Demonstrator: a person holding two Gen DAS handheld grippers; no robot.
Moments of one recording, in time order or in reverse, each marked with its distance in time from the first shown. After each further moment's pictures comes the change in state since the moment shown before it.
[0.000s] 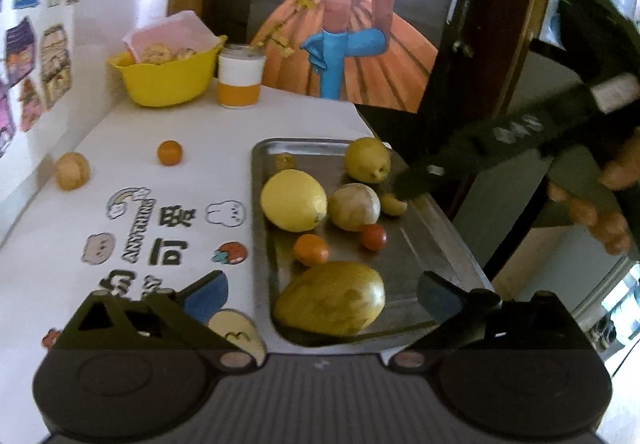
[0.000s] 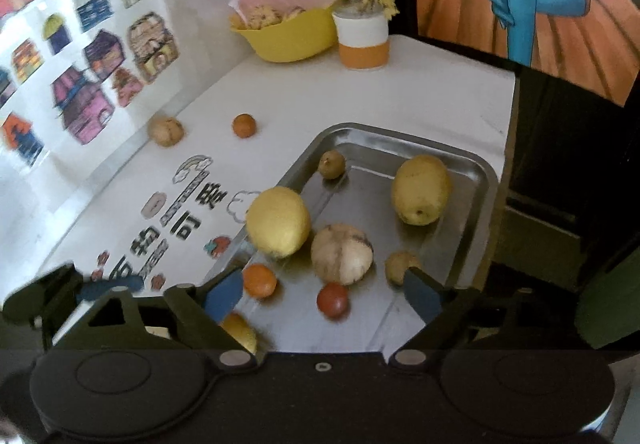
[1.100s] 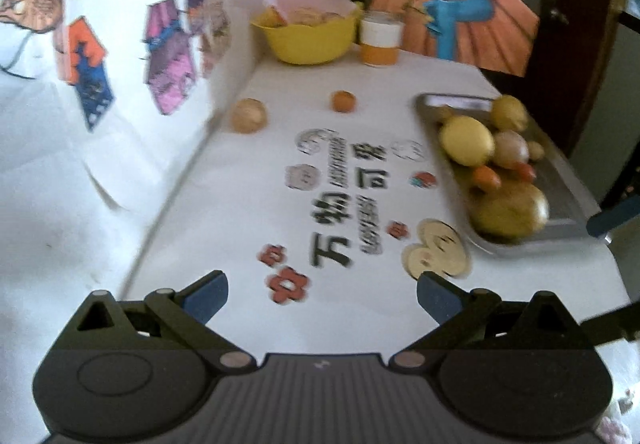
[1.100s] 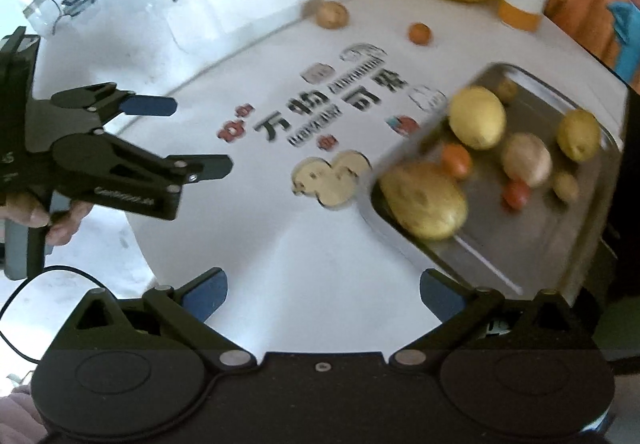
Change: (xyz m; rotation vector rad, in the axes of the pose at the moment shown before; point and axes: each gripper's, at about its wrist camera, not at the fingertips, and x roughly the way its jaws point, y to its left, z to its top) left arm -0.074 0.091 -0.022 -0.028 0.126 0.327; right arm -0.010 0.136 -0.063 -0.266 0.193 0.153
